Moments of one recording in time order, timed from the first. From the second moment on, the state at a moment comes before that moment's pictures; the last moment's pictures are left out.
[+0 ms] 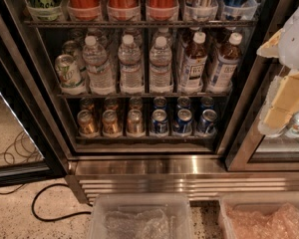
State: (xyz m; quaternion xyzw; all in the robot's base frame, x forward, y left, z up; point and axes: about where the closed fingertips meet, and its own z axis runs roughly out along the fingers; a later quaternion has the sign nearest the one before) arm 0.438 -0.217 0.976 -0.60 0.78 -0.03 0.16
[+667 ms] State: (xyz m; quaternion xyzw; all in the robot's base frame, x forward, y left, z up) arm 0.440 -0.213 0.980 -0.60 0.78 -0.03 0.17
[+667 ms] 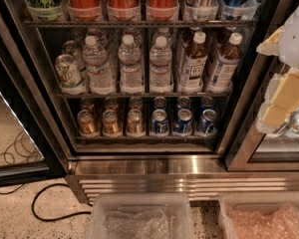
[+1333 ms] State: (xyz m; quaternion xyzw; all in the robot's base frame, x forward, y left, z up) arm 0.452 -0.183 1.002 -0.54 0.79 -0.01 0.28
